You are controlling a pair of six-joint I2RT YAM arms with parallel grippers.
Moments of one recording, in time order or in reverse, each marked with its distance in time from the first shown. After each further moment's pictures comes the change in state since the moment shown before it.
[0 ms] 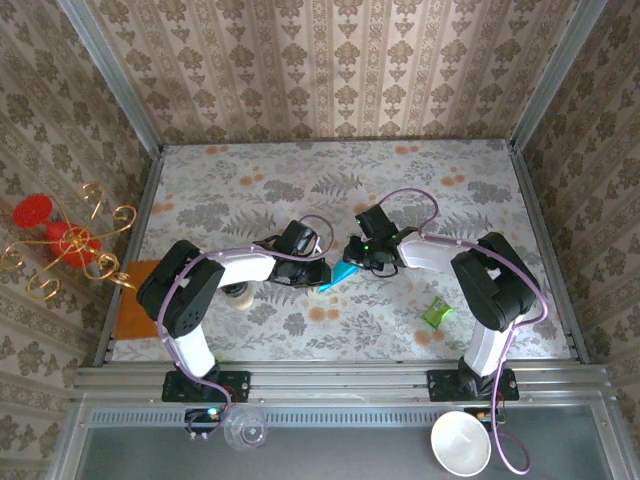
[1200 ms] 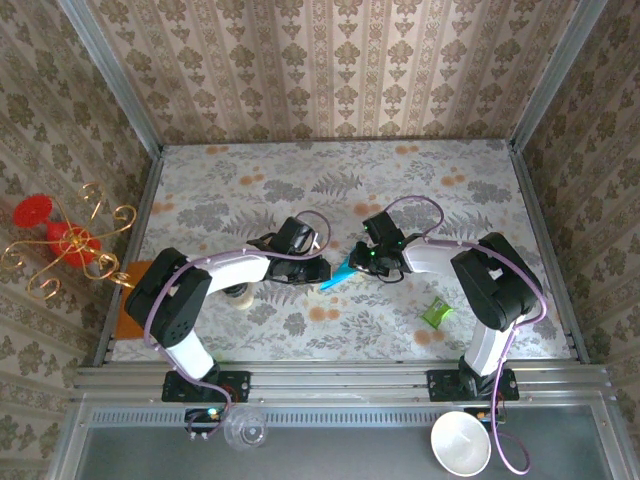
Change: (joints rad) left arm -0.002 -0.086 0.002 -0.048 -0.018 0.010; right arm -0.029 -0.004 -0.088 0.072 -0.035 -0.024
